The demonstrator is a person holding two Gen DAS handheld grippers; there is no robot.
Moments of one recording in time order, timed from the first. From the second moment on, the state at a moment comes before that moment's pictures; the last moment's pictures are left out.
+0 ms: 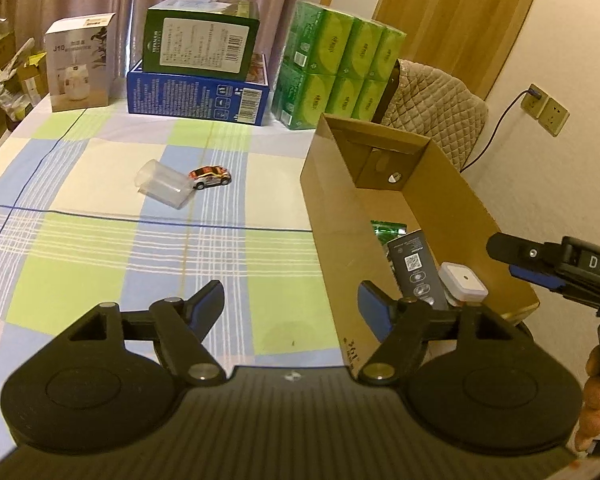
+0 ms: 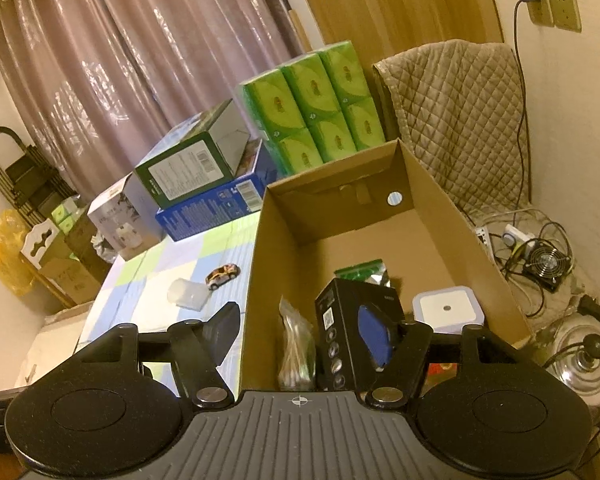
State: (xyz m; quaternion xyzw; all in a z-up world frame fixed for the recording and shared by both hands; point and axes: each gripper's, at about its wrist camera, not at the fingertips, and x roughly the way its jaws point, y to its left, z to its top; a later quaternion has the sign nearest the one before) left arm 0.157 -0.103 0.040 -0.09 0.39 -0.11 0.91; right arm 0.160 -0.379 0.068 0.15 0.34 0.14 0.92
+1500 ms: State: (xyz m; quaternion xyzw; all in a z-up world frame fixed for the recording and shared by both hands) left arm 0.168 0.027 0.034 -0.04 0.39 -0.01 0.92; right arm 0.172 -0.232 0.060 0.06 0.35 0.24 0.90
